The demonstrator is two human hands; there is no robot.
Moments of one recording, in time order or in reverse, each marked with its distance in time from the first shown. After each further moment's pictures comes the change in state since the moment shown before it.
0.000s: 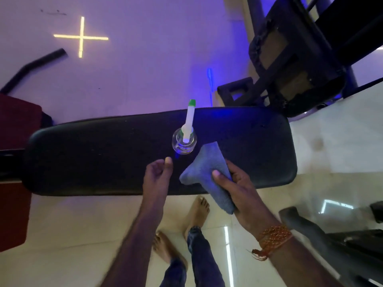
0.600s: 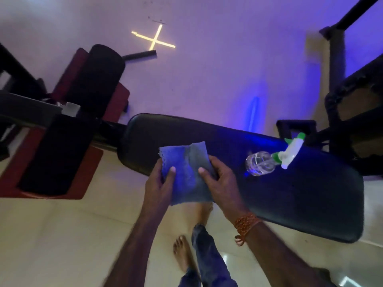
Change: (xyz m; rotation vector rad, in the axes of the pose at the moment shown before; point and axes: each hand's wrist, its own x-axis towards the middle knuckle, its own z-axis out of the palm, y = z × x) left_hand -0.007 0.015 -0.195 0.012 0.204 0.262; right_hand 0.047 0.034 0.219 -0.500 -0.147 -0.177
